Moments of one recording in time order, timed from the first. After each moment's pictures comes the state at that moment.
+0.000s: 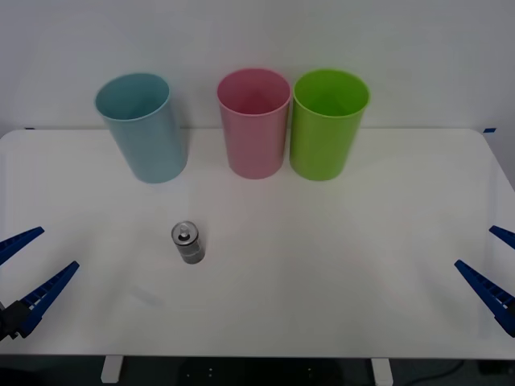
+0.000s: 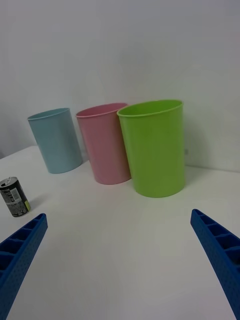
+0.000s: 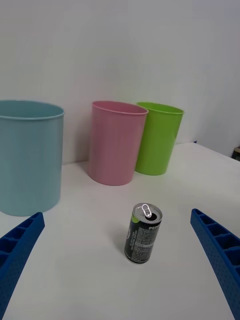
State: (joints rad) right arm 0.35 -0.40 -0.52 -1.66 0.96 -1.22 0.00; left arm 0.35 0.40 0.52 -1.66 -0.96 -1.22 0.00
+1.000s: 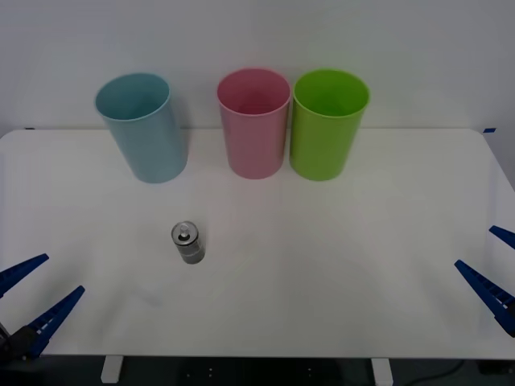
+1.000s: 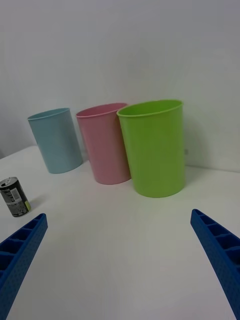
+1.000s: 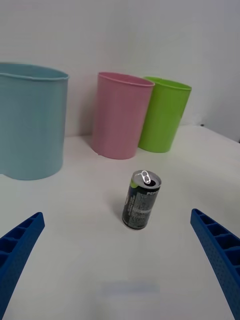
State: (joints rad) right arm 0.35 -0.40 -0.52 -1.66 0.96 -1.22 0.00; left arm 0.42 0.39 0.49 -1.64 -0.98 -1.19 -0.04
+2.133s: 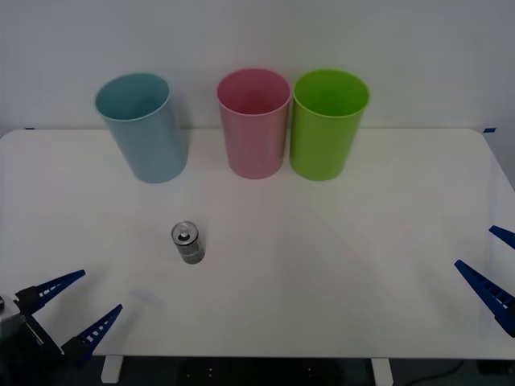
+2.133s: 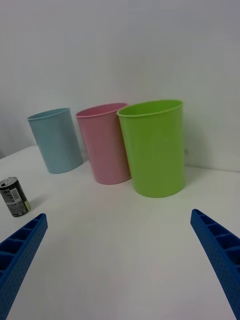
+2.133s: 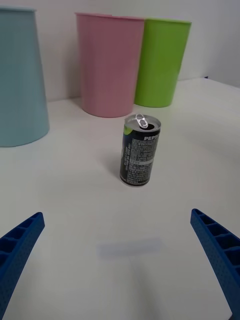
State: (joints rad) right arm 0.35 -0.40 -0.52 -1.66 0.96 -1.22 0.00; left arm 0.37 0.38 0.34 -1.51 -1.07 -1.11 -0.26
